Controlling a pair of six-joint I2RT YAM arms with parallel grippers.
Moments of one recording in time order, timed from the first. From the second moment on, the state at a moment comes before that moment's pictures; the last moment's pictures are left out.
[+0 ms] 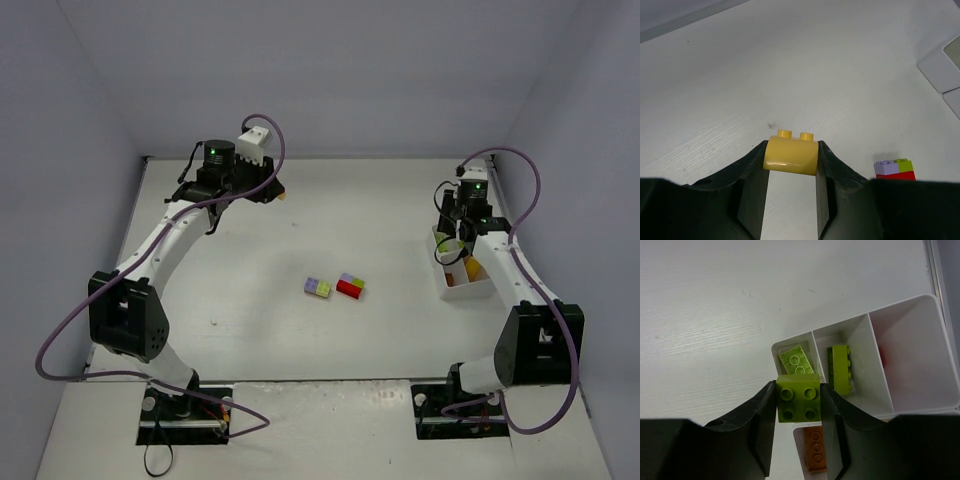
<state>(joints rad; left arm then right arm) -0.28 1.62 1.44 -0.30 0.39 -0.04 0.01 1.40 1.01 -0.33 0.15 0.11</state>
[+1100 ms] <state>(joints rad) -0.28 1.56 1.41 -0.35 0.38 -0.03 0.01 1.42 1.01 -0.33 0.16 0.11</state>
